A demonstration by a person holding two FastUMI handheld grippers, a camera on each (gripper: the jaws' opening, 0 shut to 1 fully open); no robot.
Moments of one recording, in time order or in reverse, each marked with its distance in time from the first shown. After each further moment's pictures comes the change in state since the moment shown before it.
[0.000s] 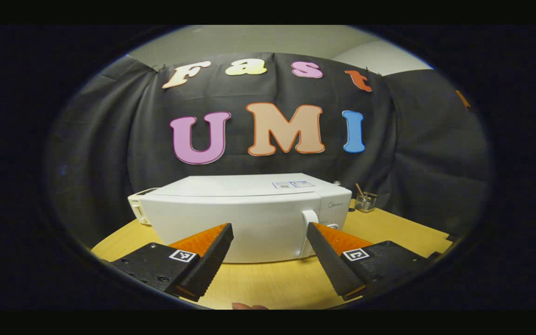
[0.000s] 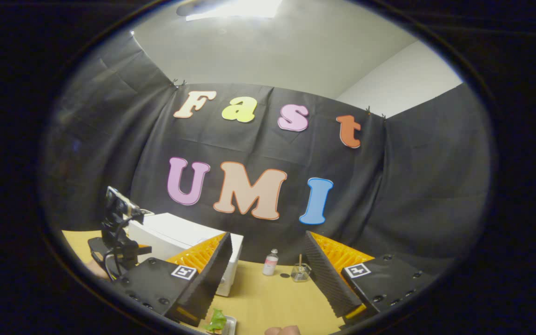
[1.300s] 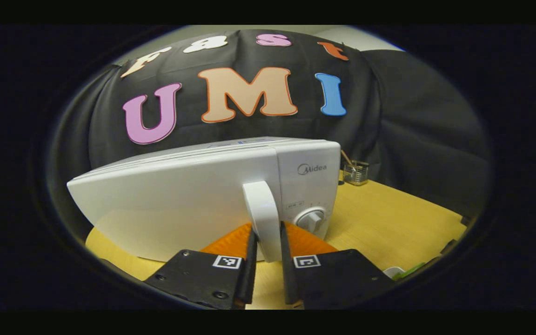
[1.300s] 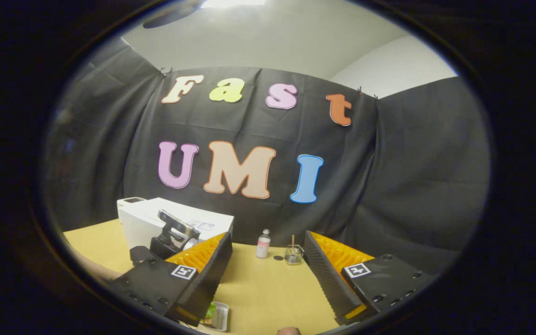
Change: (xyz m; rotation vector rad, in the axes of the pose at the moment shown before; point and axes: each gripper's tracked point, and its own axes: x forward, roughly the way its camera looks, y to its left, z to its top) left arm 0.085 -0.056 -0.061 0.071 0.133 -0.106; right arm 0.003 -0.024 -0.038 0.032 0.137 -0.014
